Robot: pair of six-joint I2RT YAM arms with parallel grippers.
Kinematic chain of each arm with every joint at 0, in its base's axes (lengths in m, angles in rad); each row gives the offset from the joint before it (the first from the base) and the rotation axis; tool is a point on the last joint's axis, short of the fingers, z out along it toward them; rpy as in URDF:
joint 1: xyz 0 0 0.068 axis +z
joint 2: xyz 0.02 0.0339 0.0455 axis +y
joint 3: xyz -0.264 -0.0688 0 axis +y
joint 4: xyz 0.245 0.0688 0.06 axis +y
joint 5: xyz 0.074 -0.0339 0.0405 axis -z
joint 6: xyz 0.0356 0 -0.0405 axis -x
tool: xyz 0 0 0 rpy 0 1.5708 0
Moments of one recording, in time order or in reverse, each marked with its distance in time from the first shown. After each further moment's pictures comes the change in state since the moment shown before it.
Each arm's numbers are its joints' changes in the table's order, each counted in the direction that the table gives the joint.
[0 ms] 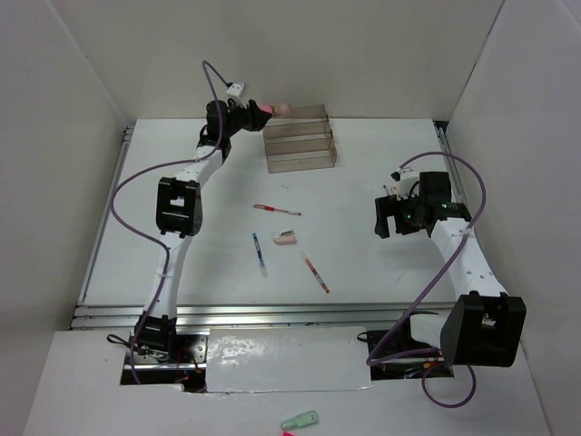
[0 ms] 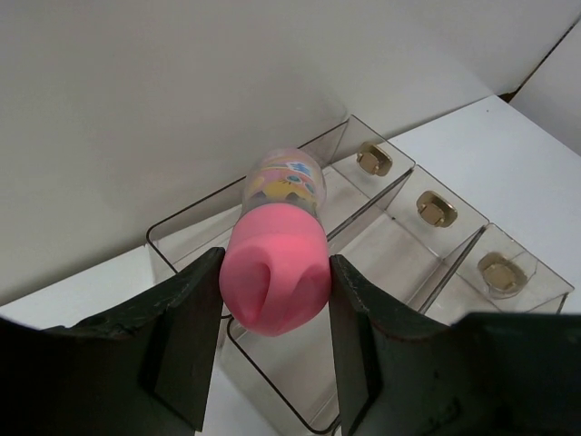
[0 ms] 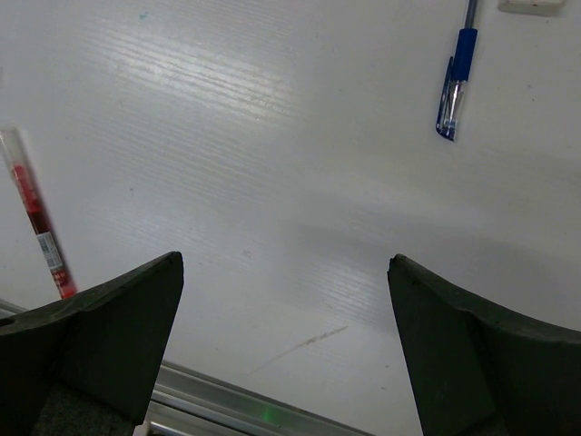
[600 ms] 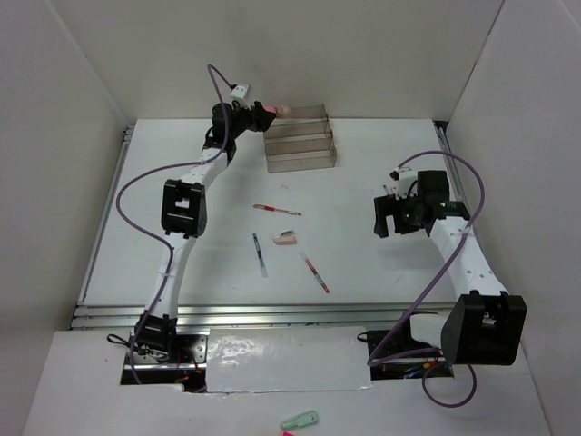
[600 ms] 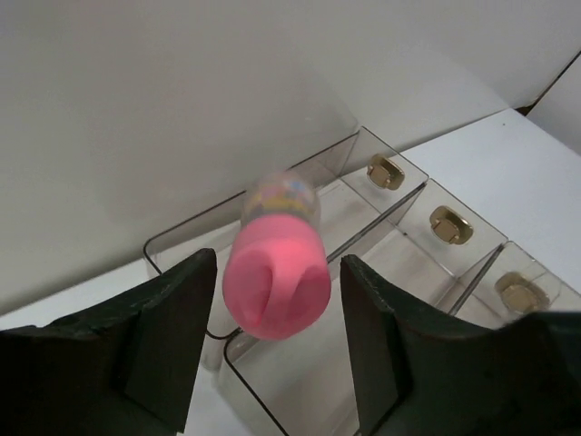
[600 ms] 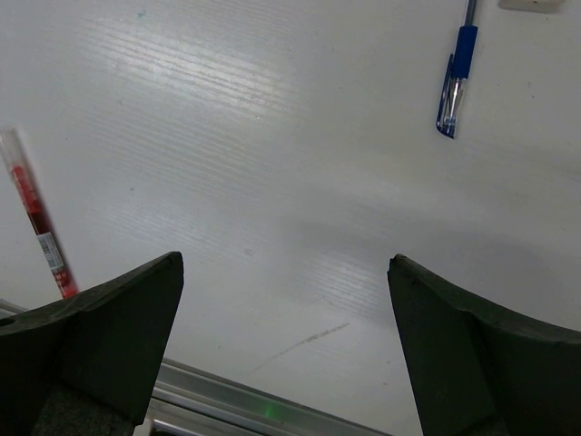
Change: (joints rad) left arm -0.023 0.069 -0.074 -0.018 -0.061 -0.001; right arm 0.021 0.009 -0.012 0.012 0.023 -0.015
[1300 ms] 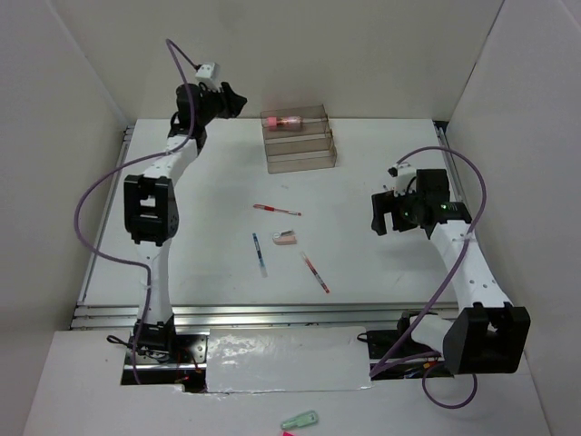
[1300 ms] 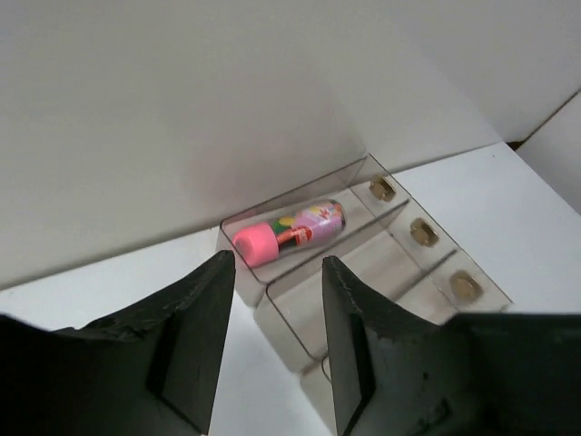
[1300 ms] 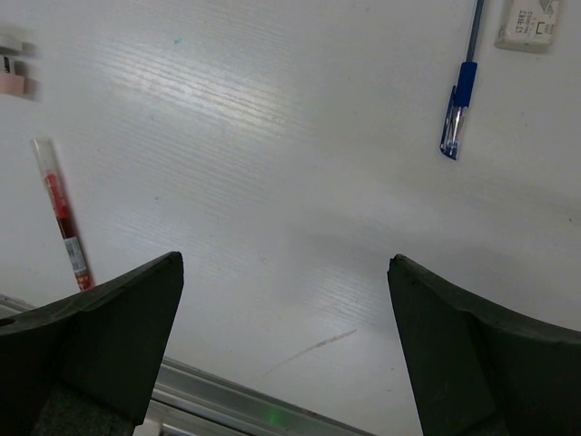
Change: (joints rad) left arm 0.080 -0.395 0.376 0.055 -0.029 0.020; right arm 0.037 -0.044 -0.021 0.005 0.001 -0.019
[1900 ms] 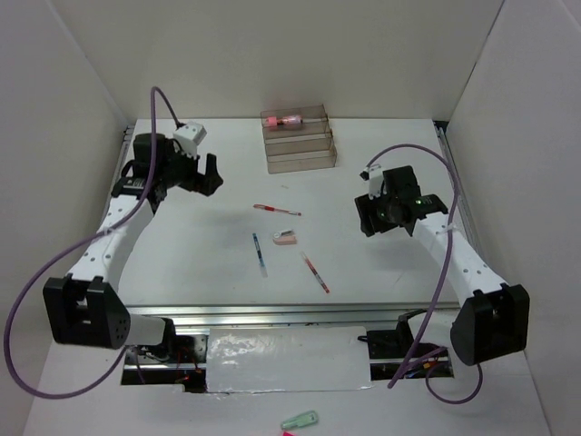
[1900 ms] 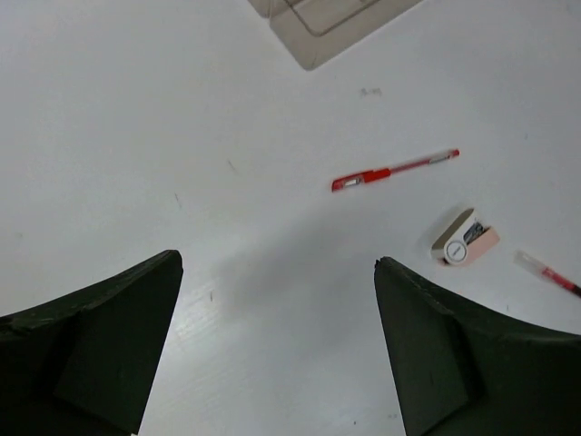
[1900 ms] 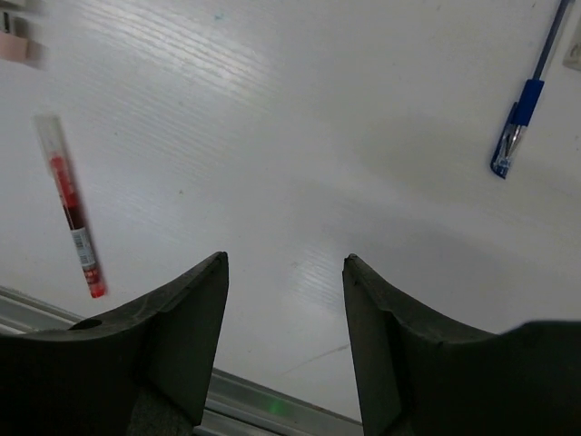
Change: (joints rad) left arm 0.041 -0.995 0.843 0.693 0.000 -0.396; right arm 0.235 0.057 -0.042 0.015 0.148 -0.052
